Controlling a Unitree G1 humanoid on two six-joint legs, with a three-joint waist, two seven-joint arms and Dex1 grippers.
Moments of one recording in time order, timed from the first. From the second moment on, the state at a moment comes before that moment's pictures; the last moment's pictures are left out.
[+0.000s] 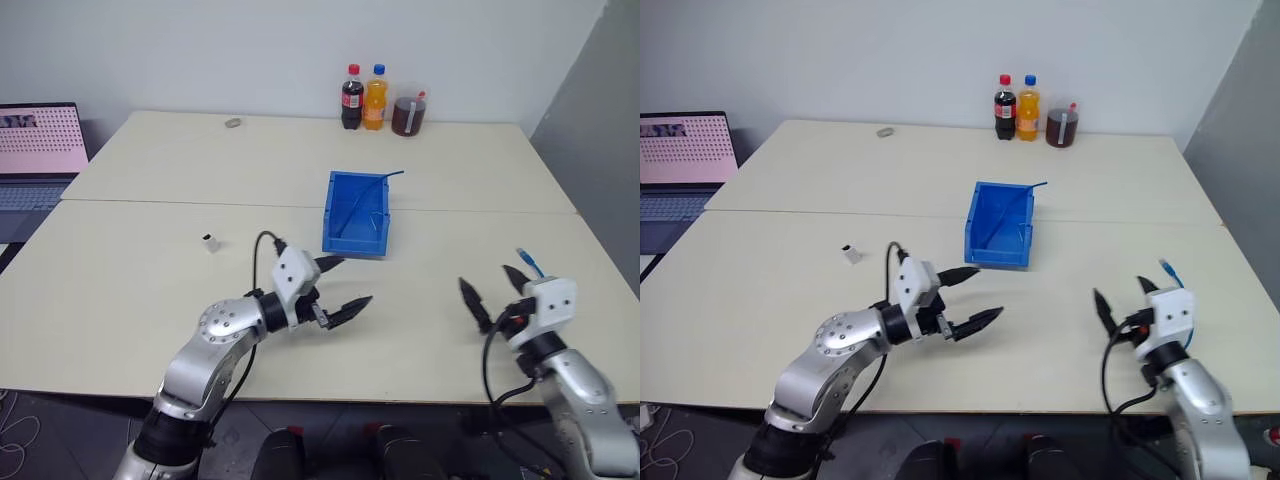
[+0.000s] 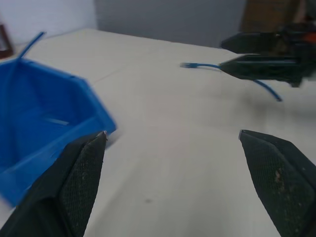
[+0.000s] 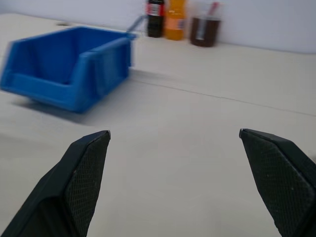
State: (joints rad) left arm -0.30 0.41 -0.22 -0.33 -0.35 0.45 -0.76; right arm 0.13 -0.38 -0.28 -0.37 0.33 0.28 0.32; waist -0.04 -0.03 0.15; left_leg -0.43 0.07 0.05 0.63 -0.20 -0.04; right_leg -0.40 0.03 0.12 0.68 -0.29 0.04
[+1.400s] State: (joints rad) left arm -0.44 0.45 -0.29 -0.23 -0.38 0.56 -0.96; right arm -0.54 -0.84 -0.12 0.83 0.13 0.20 0.87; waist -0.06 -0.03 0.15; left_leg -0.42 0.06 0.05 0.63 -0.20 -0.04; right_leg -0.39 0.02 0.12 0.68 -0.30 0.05
